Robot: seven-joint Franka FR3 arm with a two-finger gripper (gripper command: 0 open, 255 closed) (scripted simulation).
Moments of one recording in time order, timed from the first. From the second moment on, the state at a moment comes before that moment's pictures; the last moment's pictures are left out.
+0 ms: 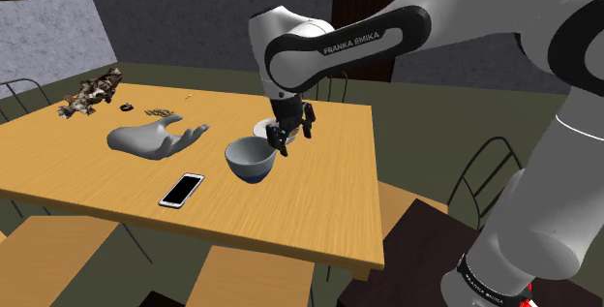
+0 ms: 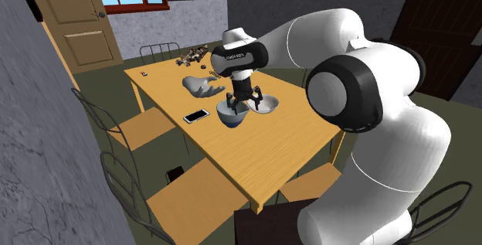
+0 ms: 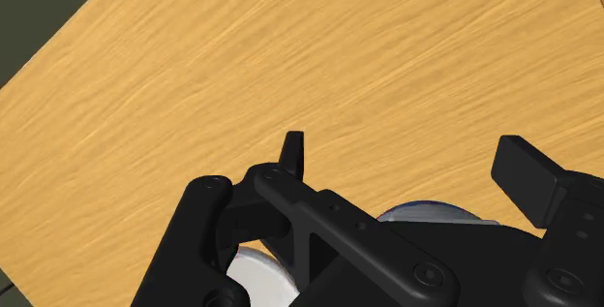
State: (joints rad) arm 0.06 0.01 0.29 -1.90 -0.12 1.77 0.38
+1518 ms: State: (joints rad) arm 0.27 0.76 0.29 -1.06 -0.33 1.64 0.50
